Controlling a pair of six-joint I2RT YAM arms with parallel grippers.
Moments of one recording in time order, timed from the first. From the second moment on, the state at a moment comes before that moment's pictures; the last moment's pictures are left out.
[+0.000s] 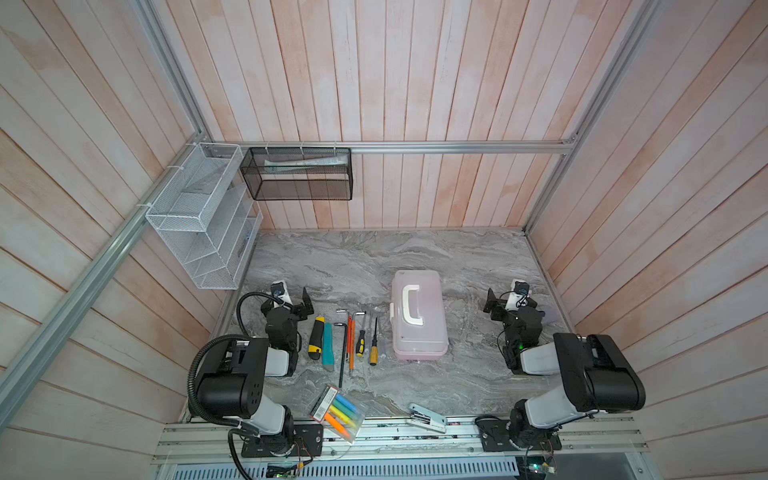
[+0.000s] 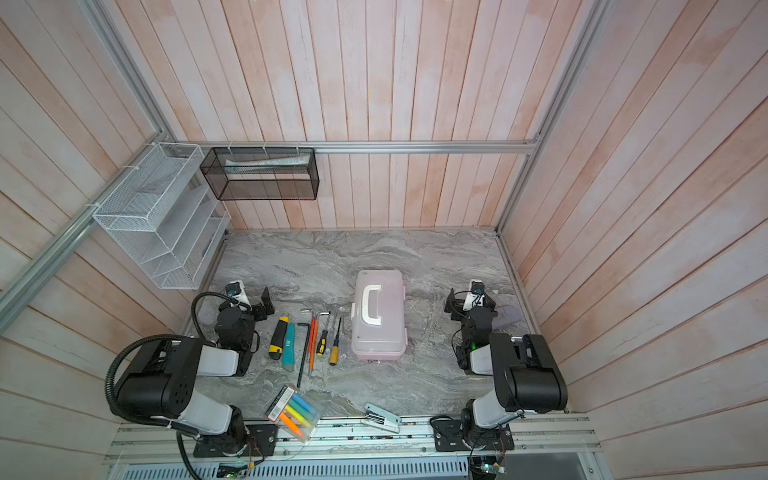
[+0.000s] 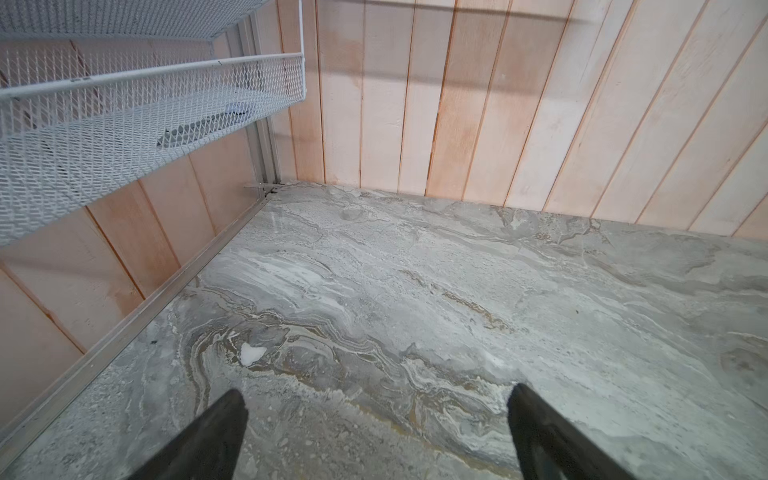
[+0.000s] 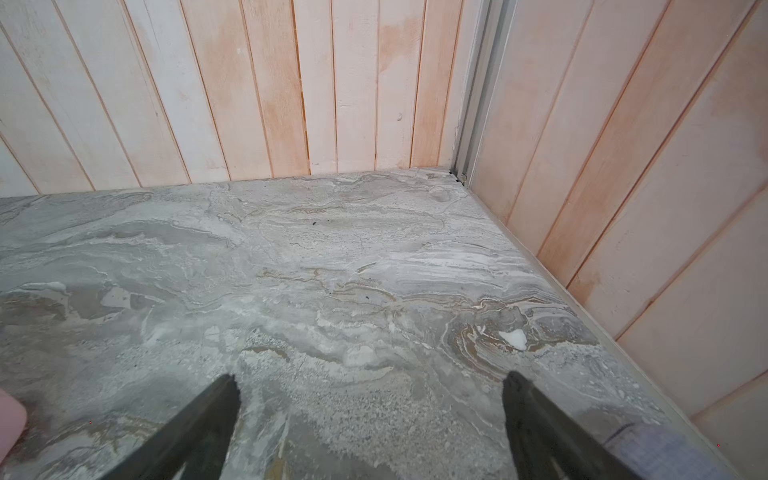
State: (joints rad) left arm 0.00 1.54 0.27 1.11 -0.16 -0.07; right arm -0.01 1.53 0.23 1.13 0.10 0.03
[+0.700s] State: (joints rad) left arm 0.00 1.54 0.27 1.11 -0.16 -0.07; right arm -0.02 1.53 0.23 1.13 0.09 0.03
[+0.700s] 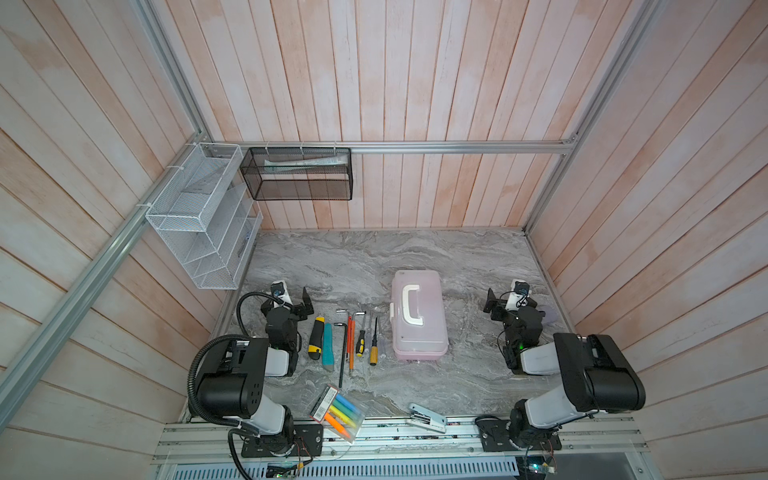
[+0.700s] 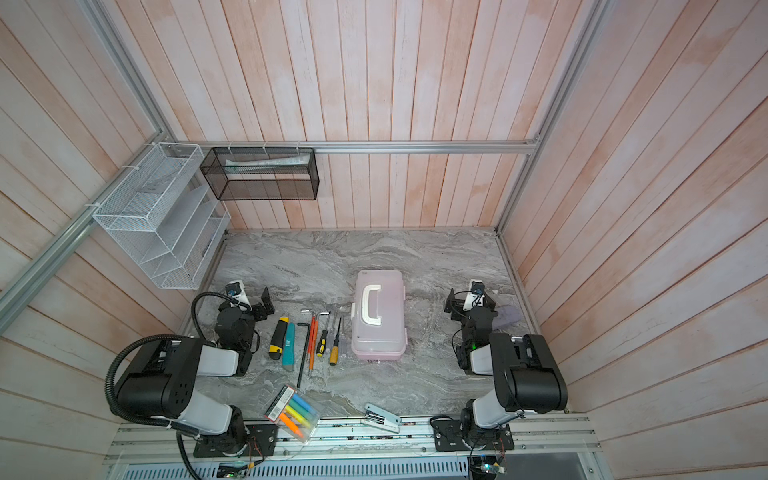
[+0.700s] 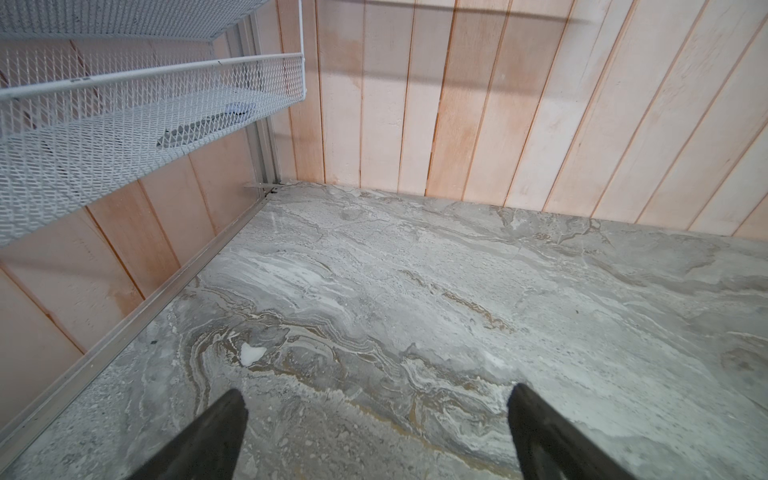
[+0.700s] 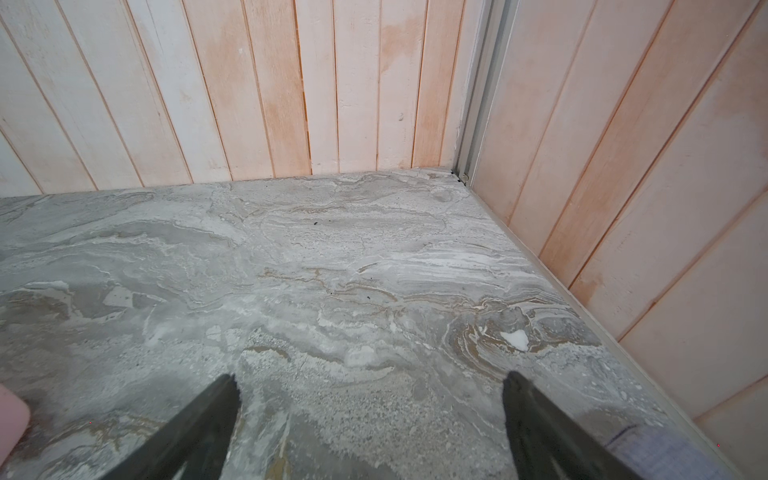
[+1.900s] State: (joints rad) left arm -0.12 1.09 0.65 0.15 0.03 -0.36; right arm 0.51 1.29 0.92 0.10 0.45 0.29
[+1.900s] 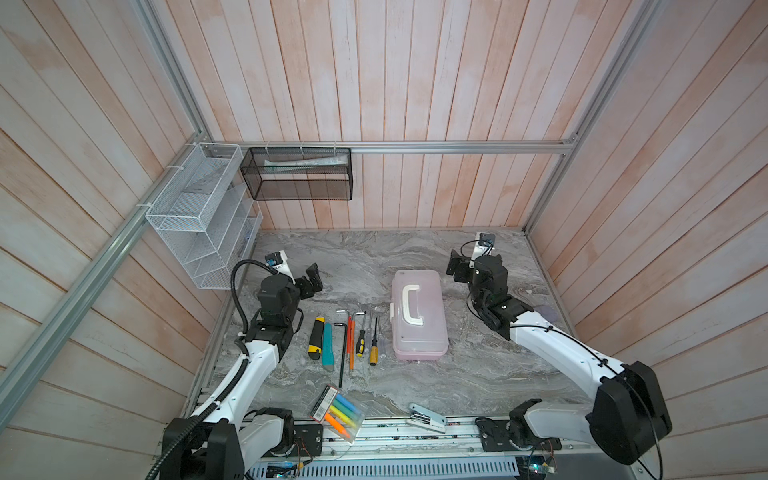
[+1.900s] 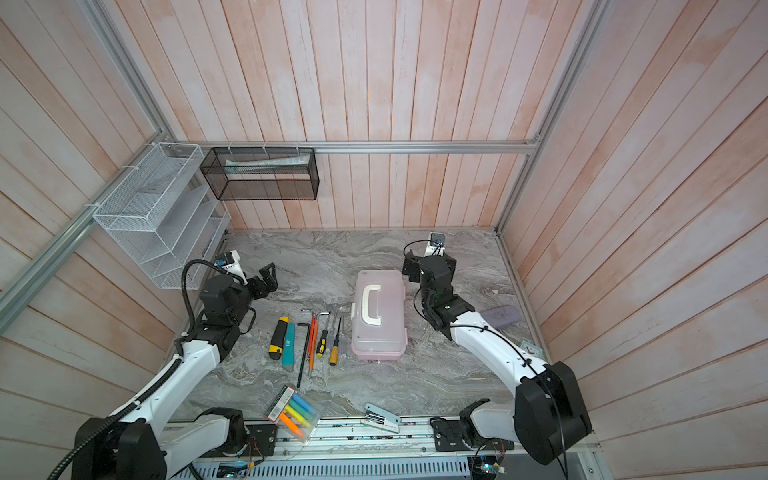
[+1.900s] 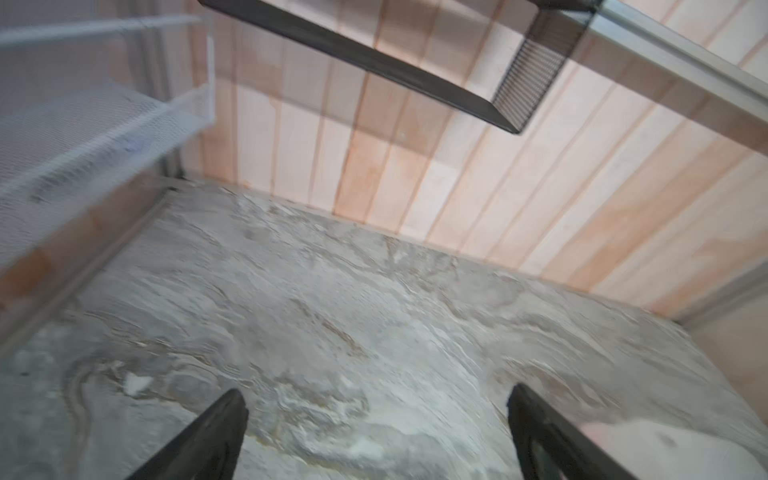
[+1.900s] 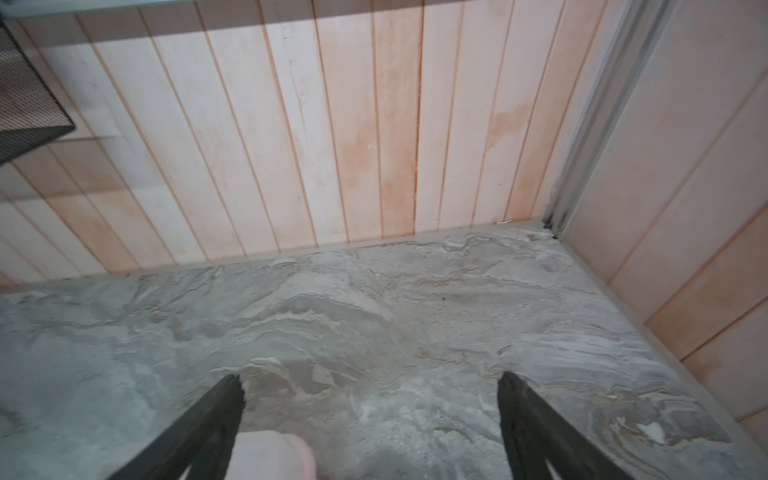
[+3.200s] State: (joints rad) left arm -0.54 1.43 0.64 0.19 0.32 -0.67; right arm 0.56 1.49 0.98 -0.23 -0.49 0.65
